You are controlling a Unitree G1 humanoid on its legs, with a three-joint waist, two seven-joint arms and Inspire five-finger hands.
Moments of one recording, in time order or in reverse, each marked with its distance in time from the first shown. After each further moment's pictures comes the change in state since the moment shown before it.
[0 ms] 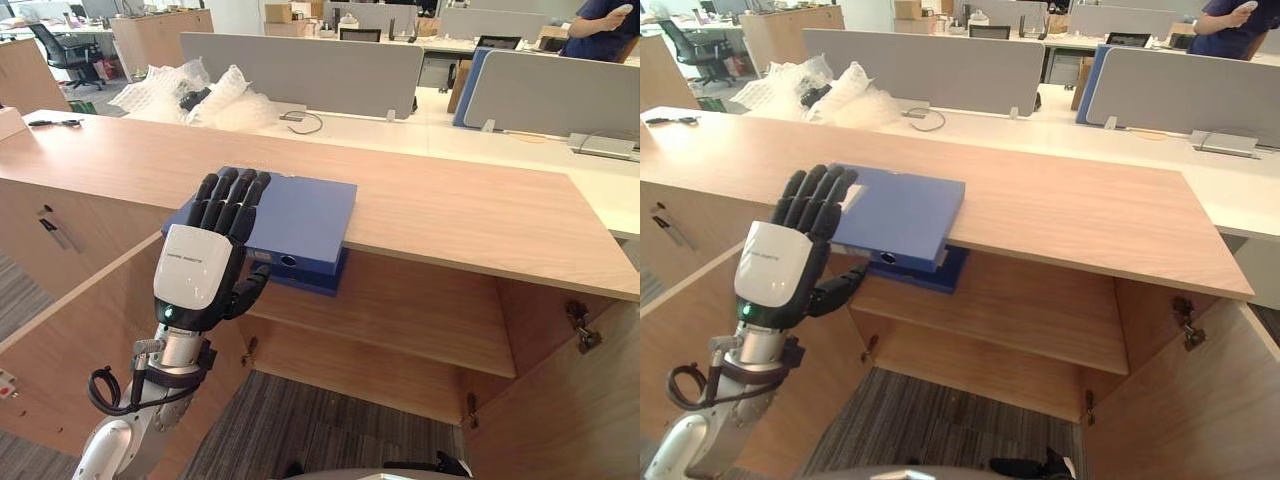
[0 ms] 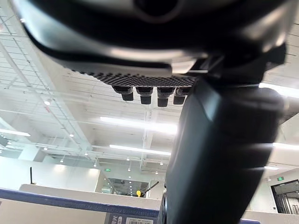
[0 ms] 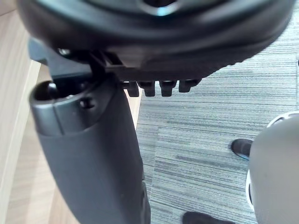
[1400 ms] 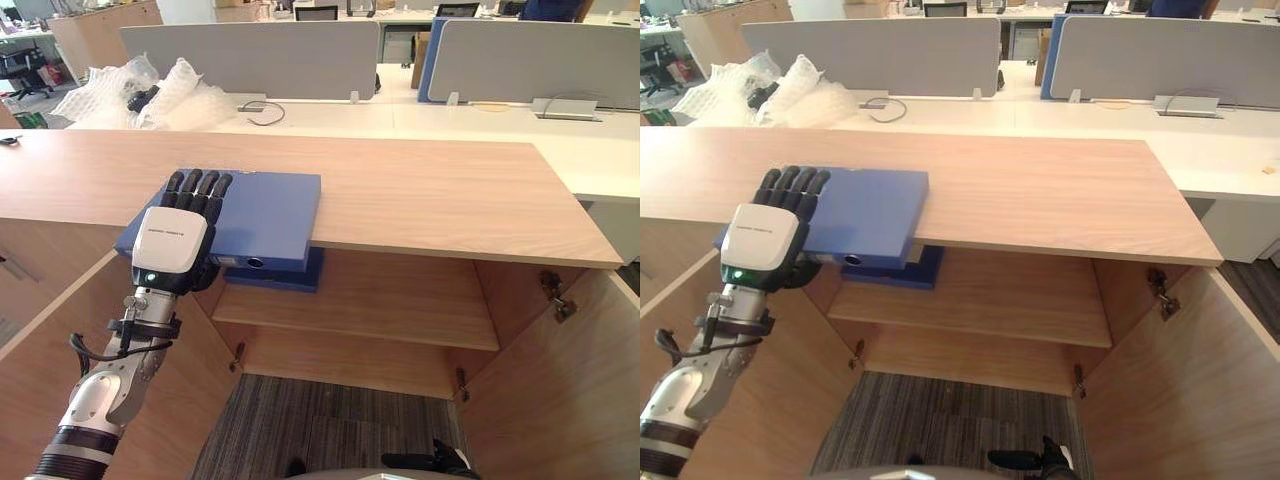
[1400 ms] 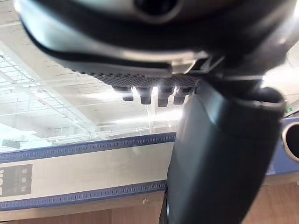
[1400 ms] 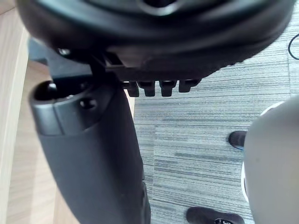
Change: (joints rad) left arm -0.225 0.108 0.015 0.379 0.066 0.103 -0.052; right arm 0.000 0.004 -0.002 -0.051 -0.037 0.001 0.018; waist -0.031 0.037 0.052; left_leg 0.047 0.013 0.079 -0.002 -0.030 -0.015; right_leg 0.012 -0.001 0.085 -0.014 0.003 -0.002
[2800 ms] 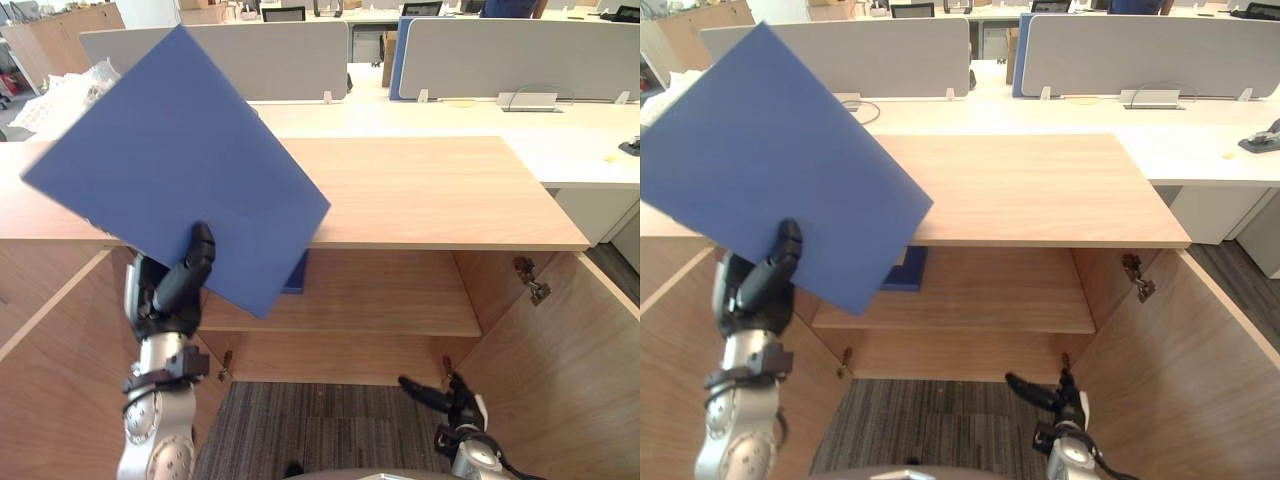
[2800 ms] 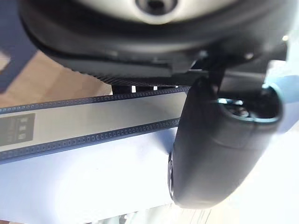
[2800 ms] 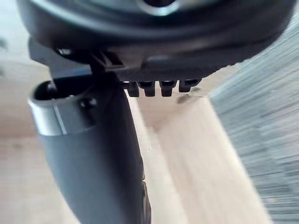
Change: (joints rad) left arm 0.368 -0.518 0.053 -0.401 -1.844 -0.121 -0.422; right arm 0.178 0.080 -0.075 -0.745 0.277 -0.024 -0.070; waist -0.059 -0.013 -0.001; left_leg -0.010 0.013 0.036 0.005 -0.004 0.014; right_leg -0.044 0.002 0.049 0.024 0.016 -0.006
